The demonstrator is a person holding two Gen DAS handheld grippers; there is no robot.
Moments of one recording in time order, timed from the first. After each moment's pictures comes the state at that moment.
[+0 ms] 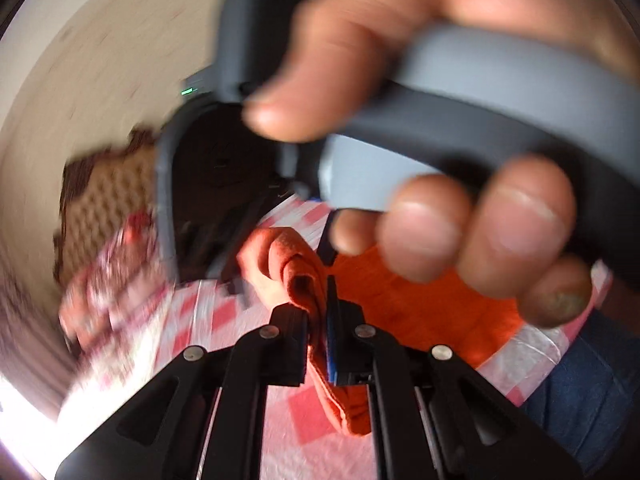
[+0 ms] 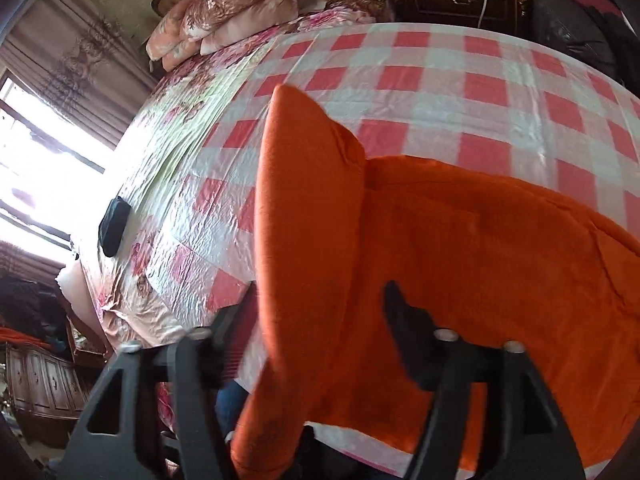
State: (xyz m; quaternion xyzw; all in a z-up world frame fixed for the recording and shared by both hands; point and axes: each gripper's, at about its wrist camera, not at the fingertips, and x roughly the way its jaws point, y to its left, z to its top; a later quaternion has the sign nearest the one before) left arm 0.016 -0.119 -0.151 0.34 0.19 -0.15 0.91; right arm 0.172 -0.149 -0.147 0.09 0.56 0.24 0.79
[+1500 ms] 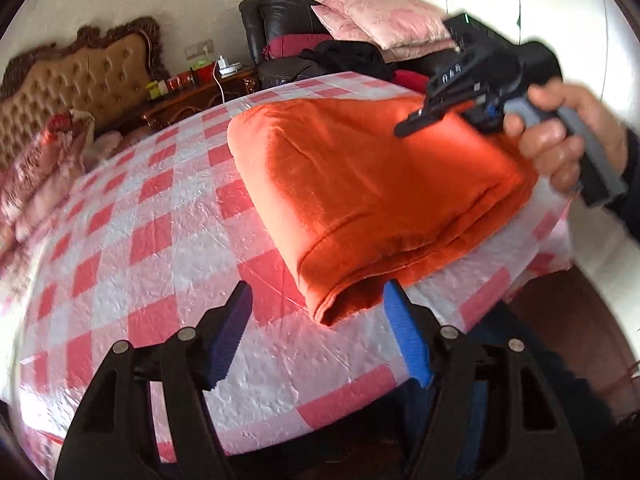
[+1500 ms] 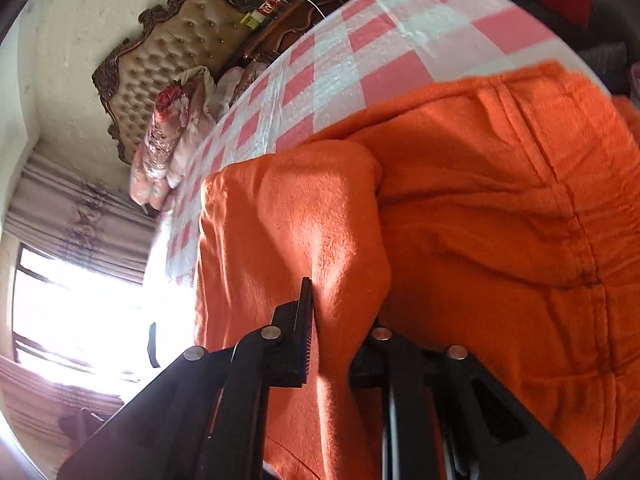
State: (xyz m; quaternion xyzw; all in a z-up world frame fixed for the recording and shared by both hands) left arm 0.030 -0.117 -0.213 0.20 0.35 -0.23 0.89; right arm 0.143 -0.400 -0.244 0.30 0.48 0.15 0.81
